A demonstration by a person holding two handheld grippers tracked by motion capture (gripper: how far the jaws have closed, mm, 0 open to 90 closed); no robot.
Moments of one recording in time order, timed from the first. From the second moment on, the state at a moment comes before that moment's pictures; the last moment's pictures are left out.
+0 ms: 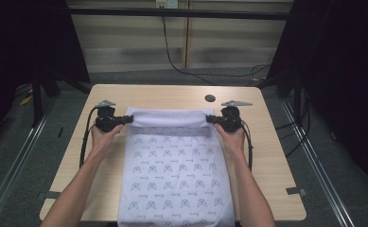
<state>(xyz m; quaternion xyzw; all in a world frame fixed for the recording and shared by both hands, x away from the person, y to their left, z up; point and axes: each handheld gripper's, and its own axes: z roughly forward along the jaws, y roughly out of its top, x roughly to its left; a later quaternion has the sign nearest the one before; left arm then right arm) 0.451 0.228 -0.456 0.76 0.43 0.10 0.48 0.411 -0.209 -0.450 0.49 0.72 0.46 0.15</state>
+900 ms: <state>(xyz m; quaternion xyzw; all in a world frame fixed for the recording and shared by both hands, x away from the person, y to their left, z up) 0.274 0.249 -0.373 0.74 0.29 0.09 0.60 0.236 -0.238 -0.341 0.34 0.74 0.55 0.20</state>
